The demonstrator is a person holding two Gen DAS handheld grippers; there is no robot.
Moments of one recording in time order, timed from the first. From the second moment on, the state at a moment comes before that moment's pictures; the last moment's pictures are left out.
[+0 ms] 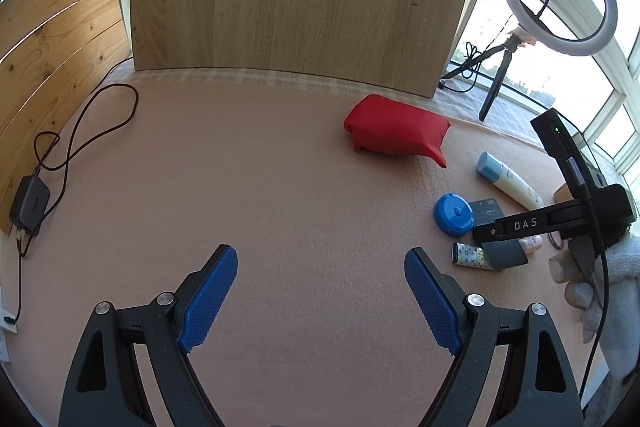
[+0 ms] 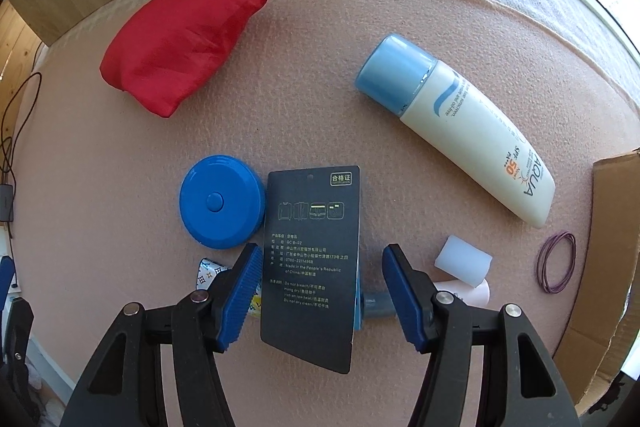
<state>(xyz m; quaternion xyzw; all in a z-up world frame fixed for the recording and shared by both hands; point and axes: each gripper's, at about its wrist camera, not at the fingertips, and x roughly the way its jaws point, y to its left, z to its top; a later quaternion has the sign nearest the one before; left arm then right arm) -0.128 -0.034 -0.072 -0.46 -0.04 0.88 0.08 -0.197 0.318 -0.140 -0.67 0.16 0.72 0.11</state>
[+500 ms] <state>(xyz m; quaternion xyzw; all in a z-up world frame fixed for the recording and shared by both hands) -0.125 -0.020 -0.073 -0.46 -0.04 0.88 0.09 -0.181 0.336 -0.126 -0.65 0.16 0.73 0.11</state>
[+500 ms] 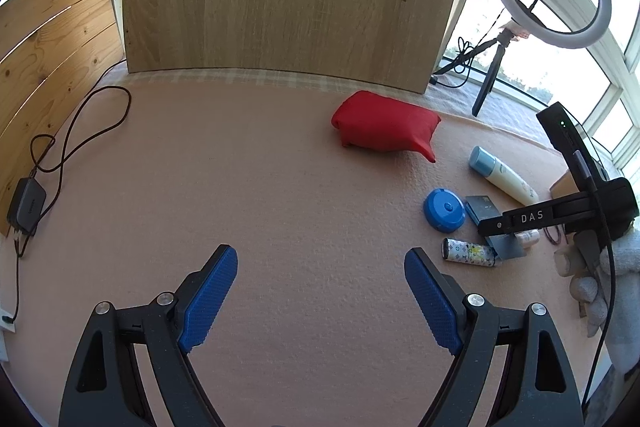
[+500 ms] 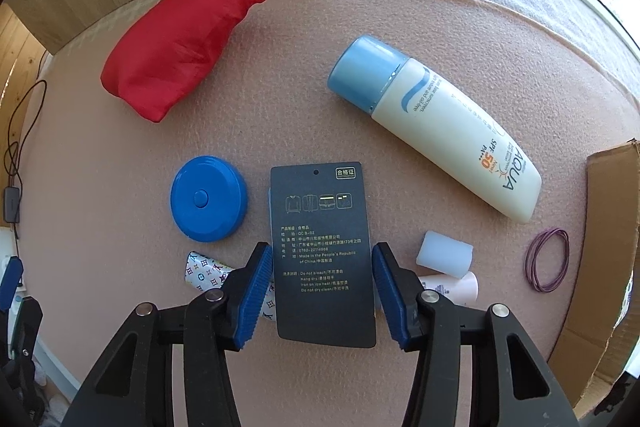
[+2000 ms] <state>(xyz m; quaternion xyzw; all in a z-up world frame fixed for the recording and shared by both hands) -0.127 0.001 -0.071 -0.46 -0.03 0.88 0.09 -0.154 0.319 -0.063 -0.63 0.17 0.75 0.11</state>
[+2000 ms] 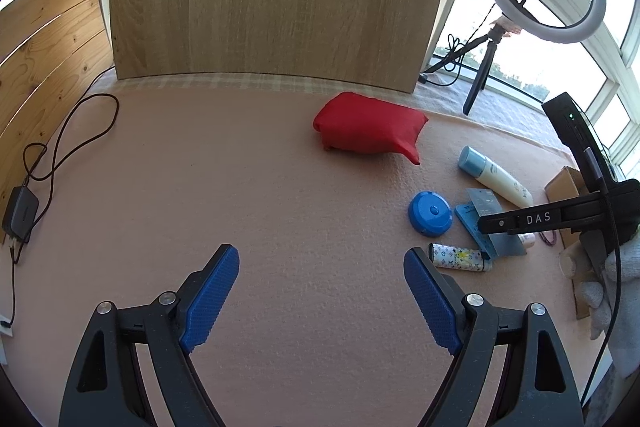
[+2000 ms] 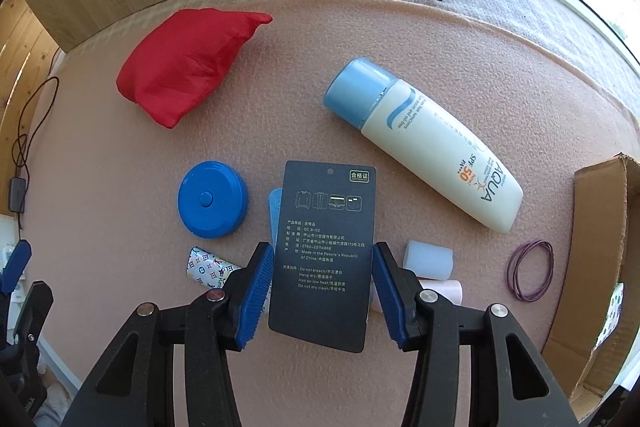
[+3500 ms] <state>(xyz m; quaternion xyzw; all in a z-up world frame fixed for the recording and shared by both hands) -0.093 0.073 -0.045 -0.43 0.00 0.89 0.12 0.045 0.552 -0.087 -0.53 0.29 0.71 0.35</state>
